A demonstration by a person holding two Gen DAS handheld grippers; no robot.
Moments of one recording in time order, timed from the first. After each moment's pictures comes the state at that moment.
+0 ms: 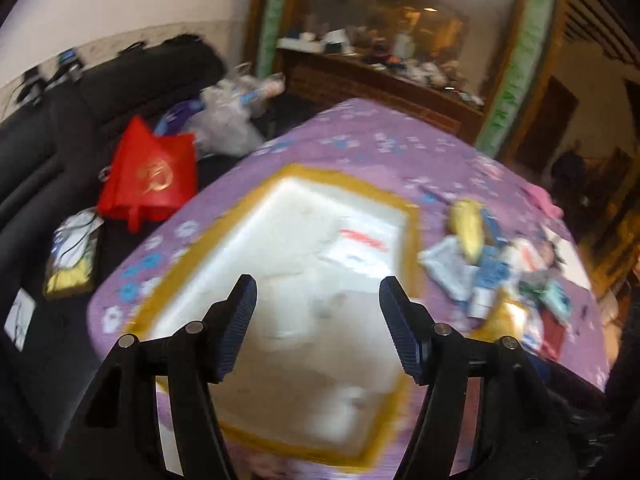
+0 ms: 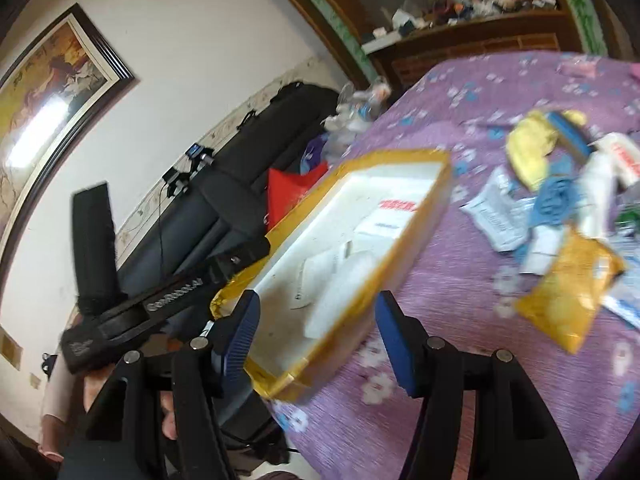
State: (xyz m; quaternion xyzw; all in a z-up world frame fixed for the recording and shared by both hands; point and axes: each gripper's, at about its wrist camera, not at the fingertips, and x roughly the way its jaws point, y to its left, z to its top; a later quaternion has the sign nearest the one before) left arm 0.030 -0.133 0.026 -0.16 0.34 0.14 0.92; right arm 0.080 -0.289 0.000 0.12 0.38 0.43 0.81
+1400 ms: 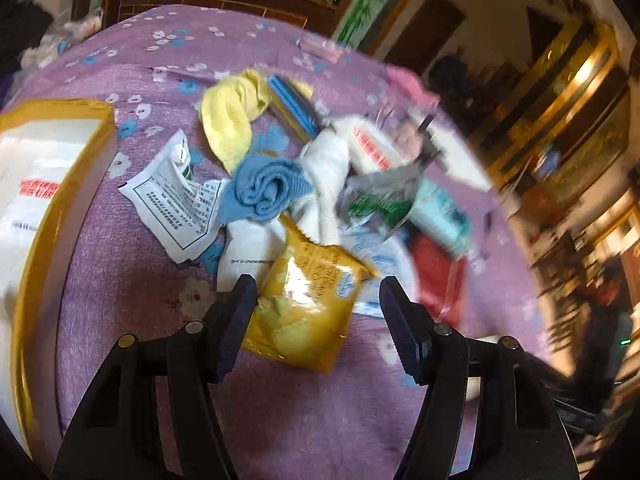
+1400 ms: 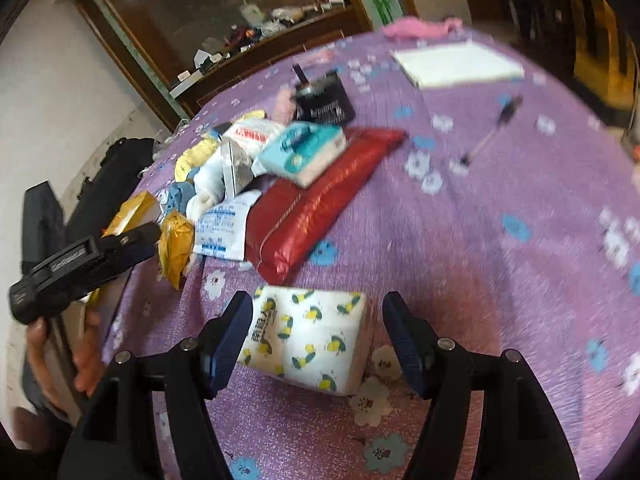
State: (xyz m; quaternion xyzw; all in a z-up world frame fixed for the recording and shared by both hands) left arm 0.165 -0.286 -0.048 -0.15 0.47 -0.11 0.86; right arm 0.088 -0.530 -0.057 0.17 0.45 0.16 0.86
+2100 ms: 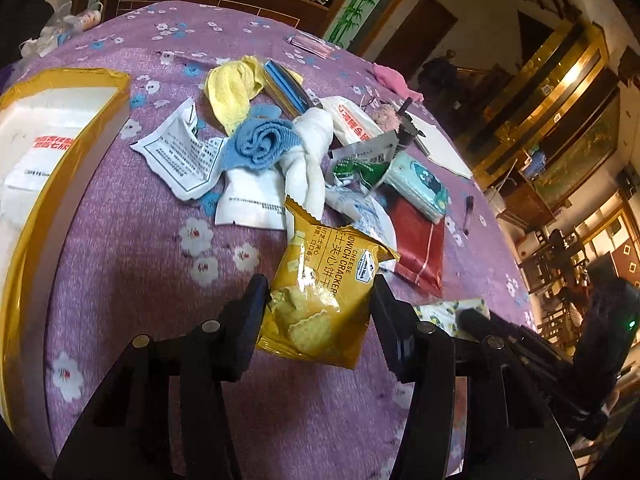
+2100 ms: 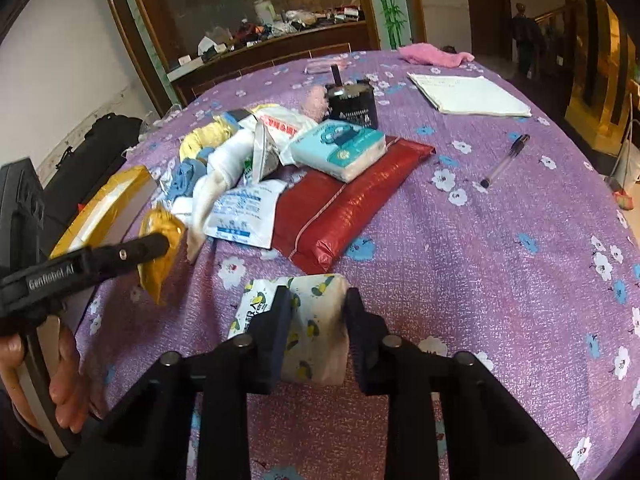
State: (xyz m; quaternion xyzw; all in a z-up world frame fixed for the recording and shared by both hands) left arm 0.115 -0.281 -0.046 -0.18 0.45 -0.15 0.86; right arm 0.068 -0.483 -0.033 0.08 0.41 0.12 0.90
